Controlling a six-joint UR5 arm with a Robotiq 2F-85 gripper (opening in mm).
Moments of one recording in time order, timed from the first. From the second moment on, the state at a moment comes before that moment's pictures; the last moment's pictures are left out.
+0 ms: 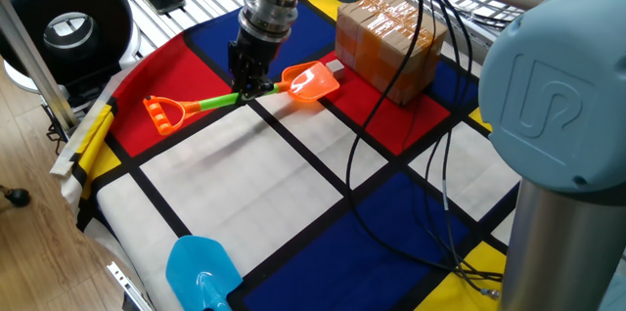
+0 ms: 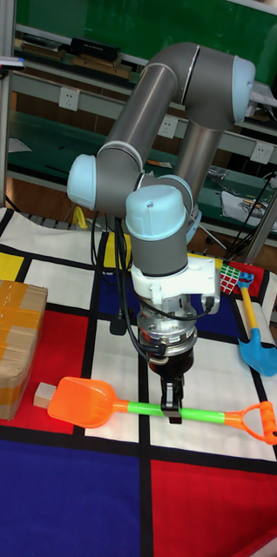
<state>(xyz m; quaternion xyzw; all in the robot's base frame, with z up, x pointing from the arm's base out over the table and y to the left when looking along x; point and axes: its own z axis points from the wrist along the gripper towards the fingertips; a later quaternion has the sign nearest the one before) 0.652 0.117 0.051 -0.64 0.75 0.10 0.16</state>
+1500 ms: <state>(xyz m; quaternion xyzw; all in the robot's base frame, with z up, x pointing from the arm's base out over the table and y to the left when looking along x) 0.660 0.123 0.057 -0.63 0.75 0.10 0.18</state>
